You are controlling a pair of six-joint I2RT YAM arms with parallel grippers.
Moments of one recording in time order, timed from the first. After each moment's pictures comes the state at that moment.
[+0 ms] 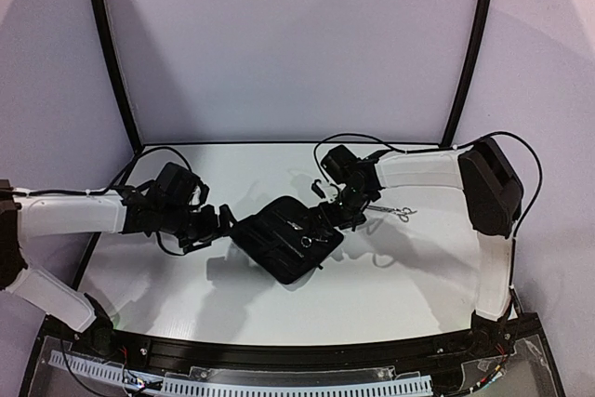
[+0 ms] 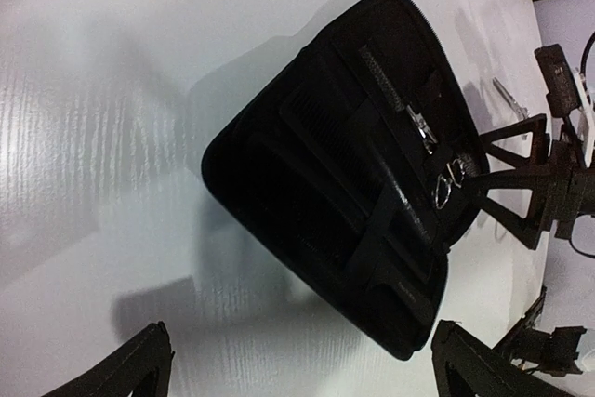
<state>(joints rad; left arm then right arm) -0.66 1.39 0.80 -0.27 0.16 -0.83 0.71 2.04 1.46 -0.62 -0.15 0.24</state>
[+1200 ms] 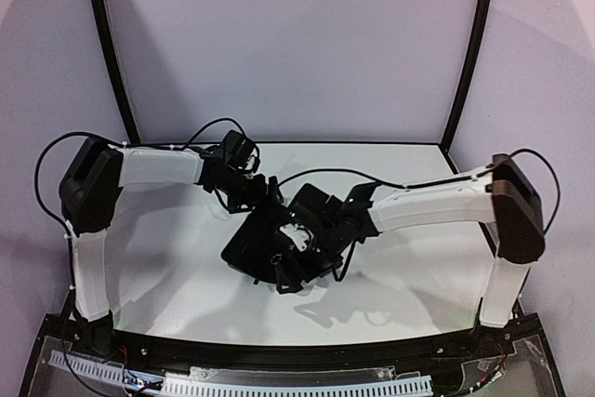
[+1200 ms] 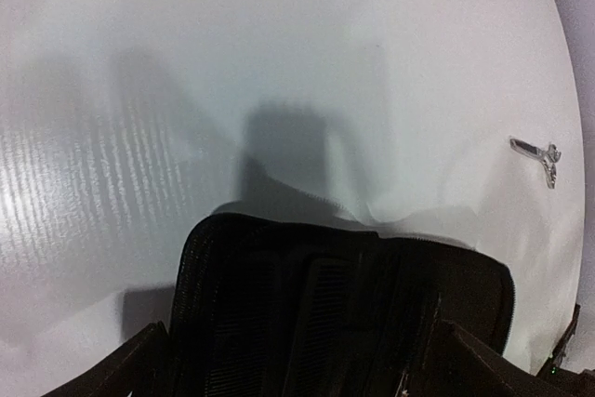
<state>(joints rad) -0.62 2.04 1.48 -0.38 0.20 -0.62 1.07 1.85 1.29 -0.60 -0.21 0.40</state>
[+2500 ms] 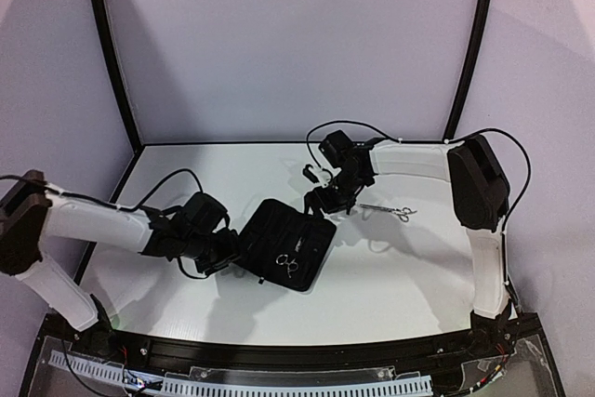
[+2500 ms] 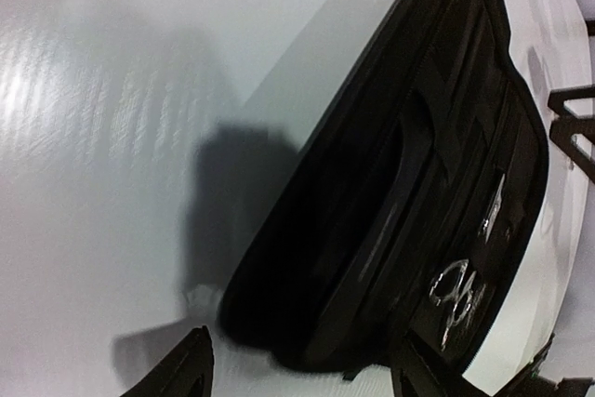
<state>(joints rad) -0.83 1.51 0.72 -0.14 -0.03 -1.12 0.66 2.14 1.66 -0.65 -0.22 0.10</state>
